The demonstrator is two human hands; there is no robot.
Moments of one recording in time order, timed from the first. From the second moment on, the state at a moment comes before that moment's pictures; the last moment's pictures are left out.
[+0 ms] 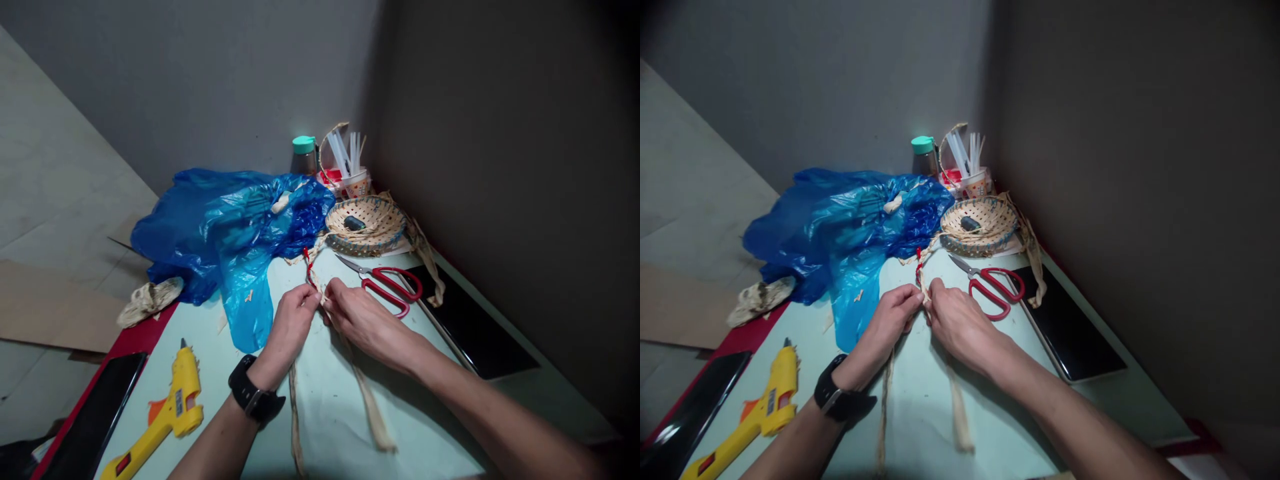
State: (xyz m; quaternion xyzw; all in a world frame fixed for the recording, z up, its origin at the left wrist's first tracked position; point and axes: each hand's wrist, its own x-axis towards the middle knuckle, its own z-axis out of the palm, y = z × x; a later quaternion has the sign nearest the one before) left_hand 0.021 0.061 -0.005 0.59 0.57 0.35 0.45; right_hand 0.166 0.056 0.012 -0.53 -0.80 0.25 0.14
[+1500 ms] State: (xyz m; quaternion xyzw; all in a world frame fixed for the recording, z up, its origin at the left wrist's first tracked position) left_hand -0.004 0.059 -0.002 0.37 0.47 0.39 0.70; right_hand 0.180 0.102 -0.004 -0.51 -0.85 -0.06 0.10
